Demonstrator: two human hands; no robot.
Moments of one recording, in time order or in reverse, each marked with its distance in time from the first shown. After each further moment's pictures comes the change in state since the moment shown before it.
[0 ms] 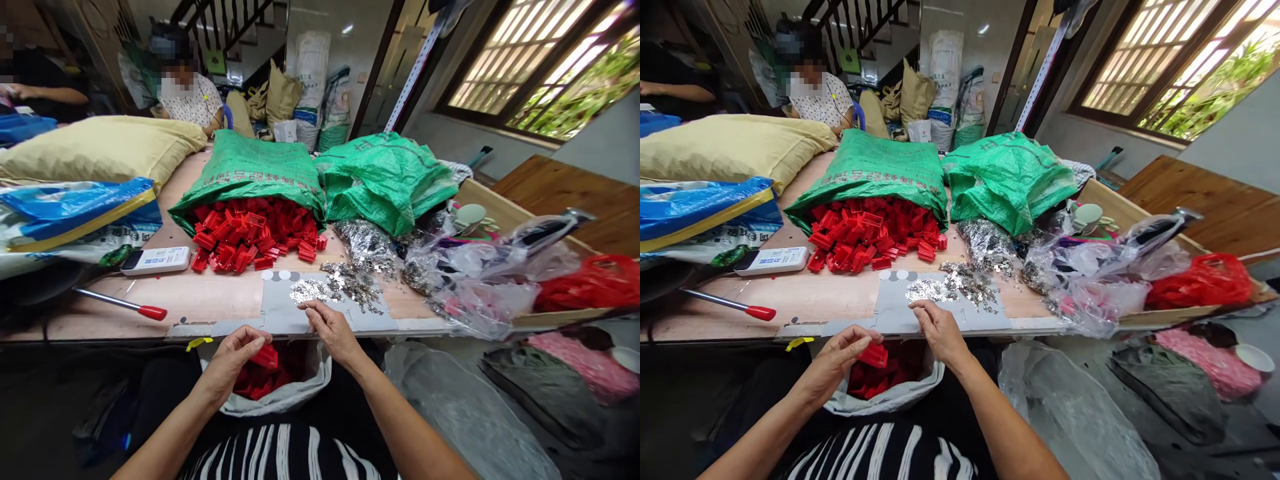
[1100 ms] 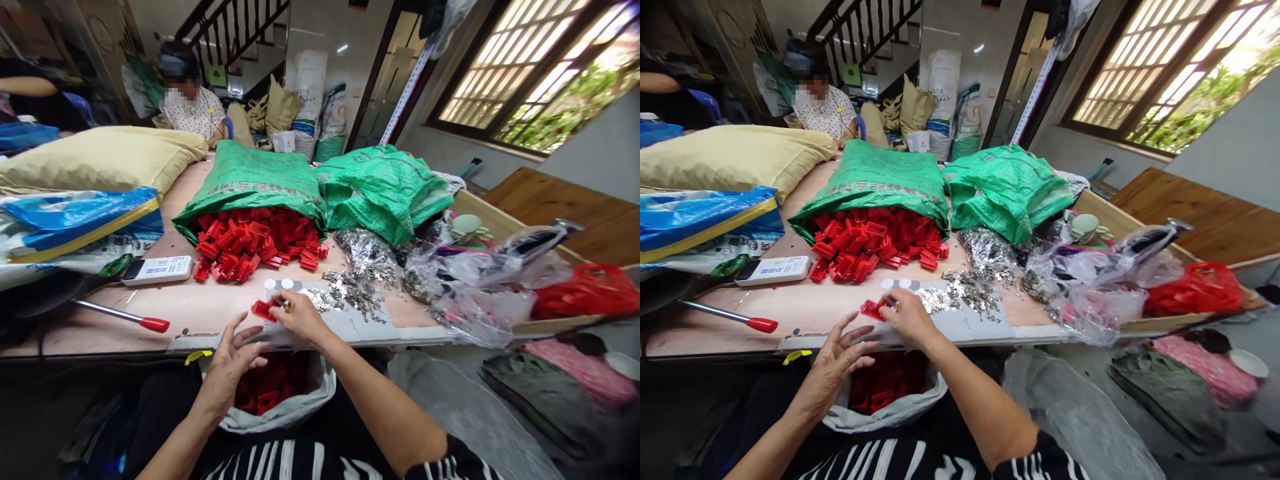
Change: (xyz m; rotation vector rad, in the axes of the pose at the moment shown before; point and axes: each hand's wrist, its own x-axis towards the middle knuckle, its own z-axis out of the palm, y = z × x) left_hand 0.002 0.006 0.001 -0.061 0.152 0.139; right_hand 0.063 -0.038 0.042 -0.354 -0.068 -0.192
